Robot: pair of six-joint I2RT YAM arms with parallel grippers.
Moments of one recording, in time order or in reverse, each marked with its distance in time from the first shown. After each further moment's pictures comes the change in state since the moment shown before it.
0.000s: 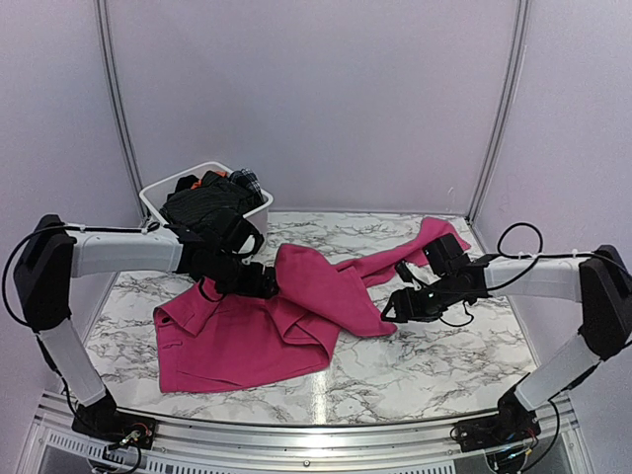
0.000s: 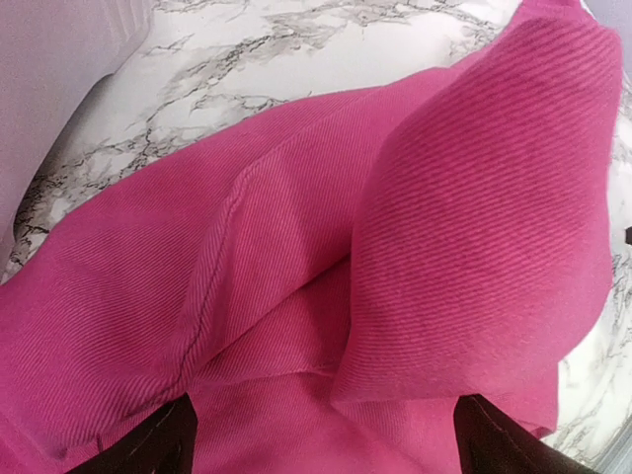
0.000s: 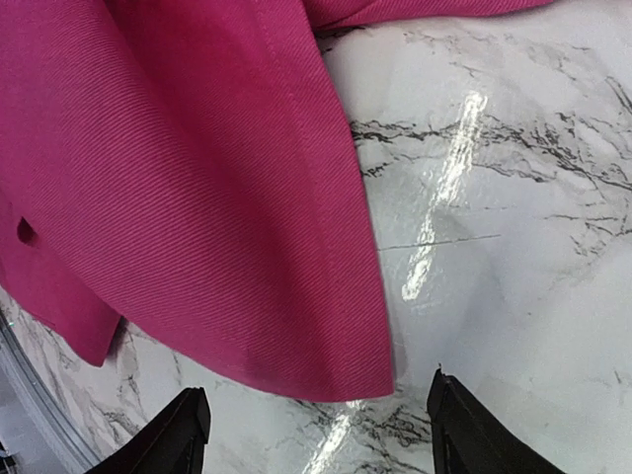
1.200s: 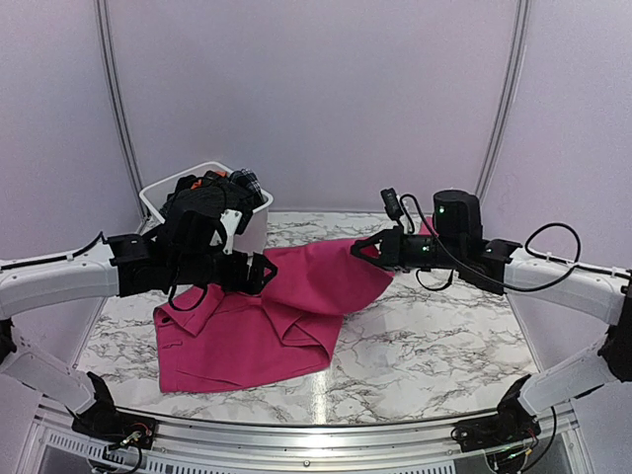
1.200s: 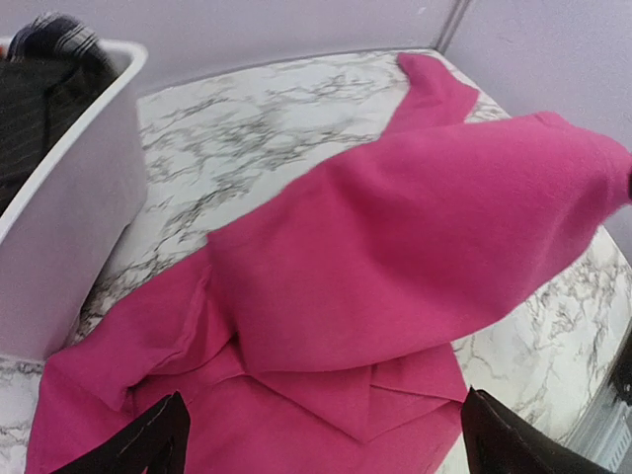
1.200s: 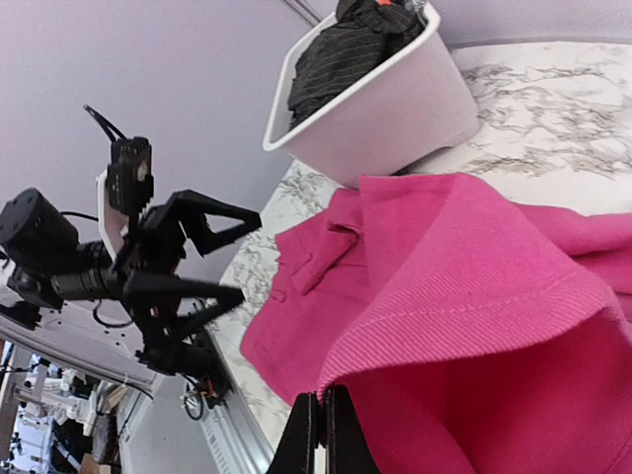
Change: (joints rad) left arm -0.111 -0.394 -0.162 0.113 -0.141 0.084; right arm 0.154 -0.160 0.114 0.395 -0.171 0.342
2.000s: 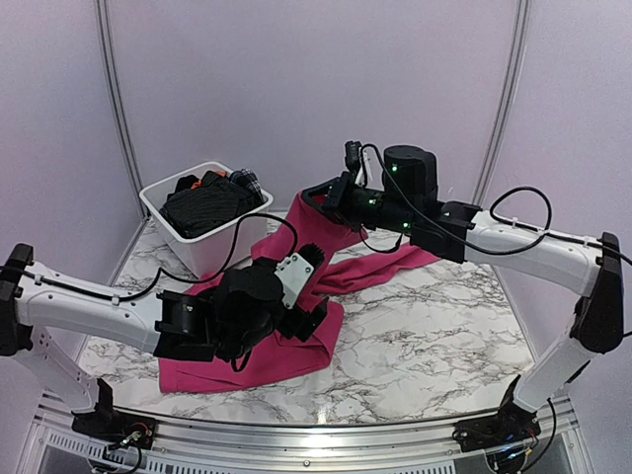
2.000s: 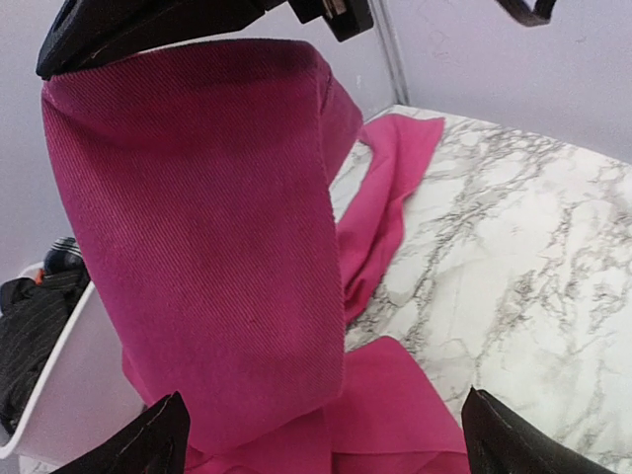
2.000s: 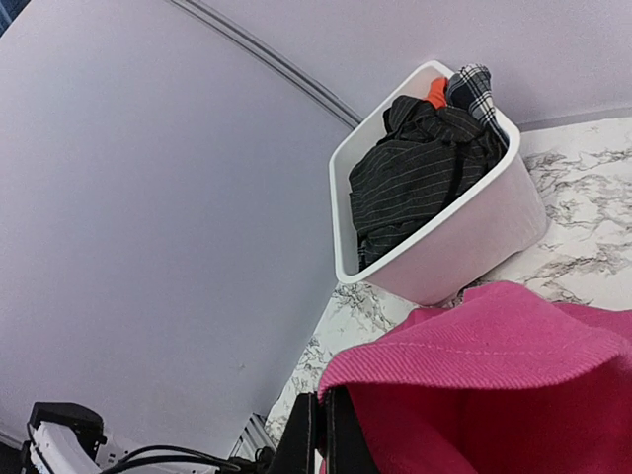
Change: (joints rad) left arm -0.480 0.148 -0.037 0.415 -0.558 0.393; right arm 0.231 0.249 0.431 0.054 0.355 0.238
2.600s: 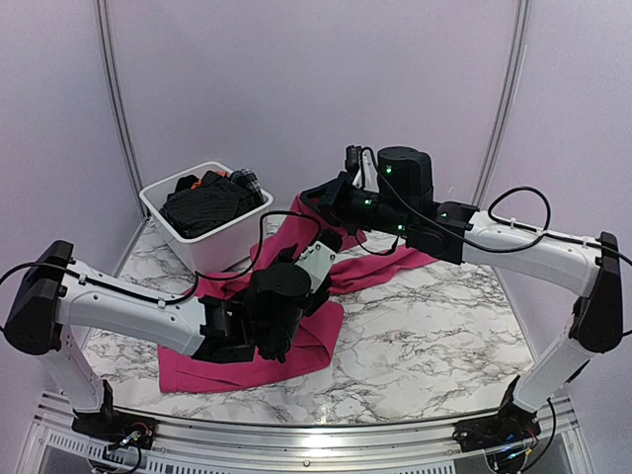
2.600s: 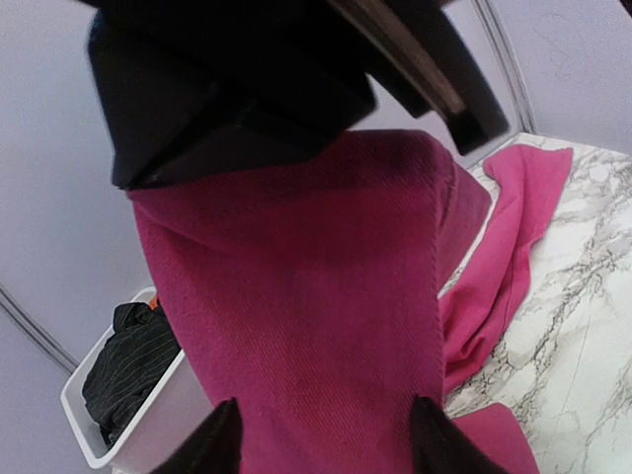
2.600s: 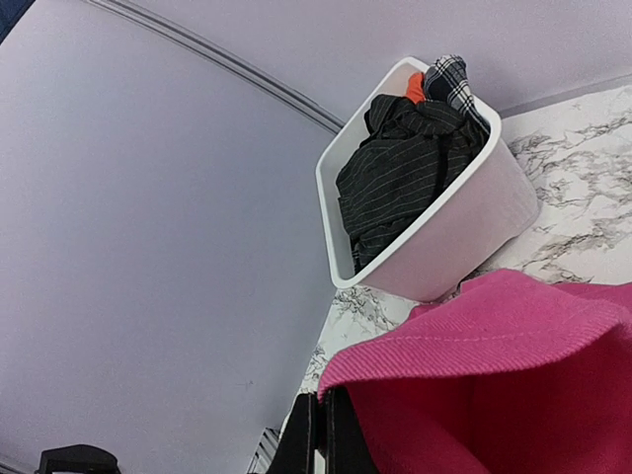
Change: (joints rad) left arm -0.005 0.224 0.128 0.296 -0.360 0.291; right arm 0.030 0.014 0.025 -0.037 0.102 0.107
